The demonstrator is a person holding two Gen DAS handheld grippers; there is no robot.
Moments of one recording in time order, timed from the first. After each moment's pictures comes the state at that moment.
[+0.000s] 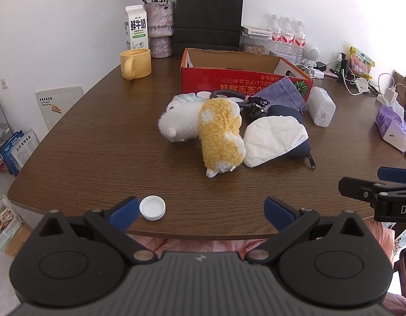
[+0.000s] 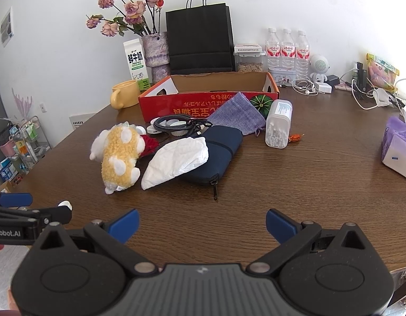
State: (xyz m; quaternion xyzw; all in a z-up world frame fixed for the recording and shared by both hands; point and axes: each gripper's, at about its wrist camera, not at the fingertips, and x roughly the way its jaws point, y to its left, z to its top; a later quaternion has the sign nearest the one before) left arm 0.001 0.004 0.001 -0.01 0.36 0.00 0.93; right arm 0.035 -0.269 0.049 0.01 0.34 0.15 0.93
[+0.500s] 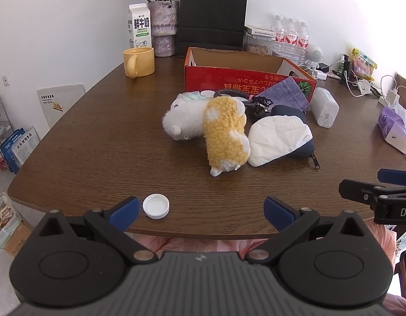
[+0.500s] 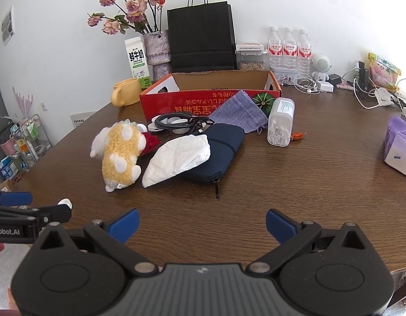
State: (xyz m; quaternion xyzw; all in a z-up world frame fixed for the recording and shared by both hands) left arm 0.001 0.012 -0.003 -0.02 0.36 0.01 0.93; right arm 0.034 -0.261 0.050 0.01 0.34 0.16 0.93
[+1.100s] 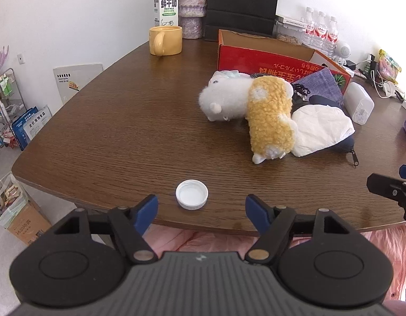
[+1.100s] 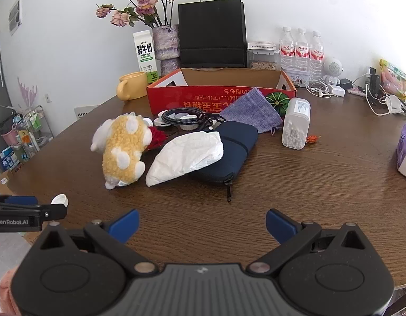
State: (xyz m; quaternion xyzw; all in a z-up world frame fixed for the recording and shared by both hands) left arm 0.018 0.044 -0.035 -0.04 0.38 0.05 0.92; right arm 0.050 -0.246 0.034 -0.01 0.33 0.17 0.93
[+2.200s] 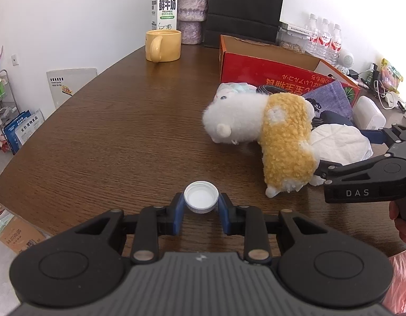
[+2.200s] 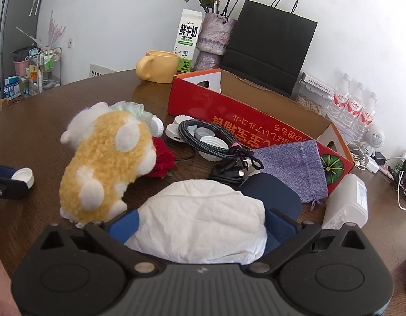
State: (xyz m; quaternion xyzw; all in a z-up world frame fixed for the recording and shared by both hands) left arm 0.061 0.058 -0.043 -0.06 0.37 0.04 0.93; right arm 0.152 -0.164 0.008 -0.19 0.29 0.21 0.91
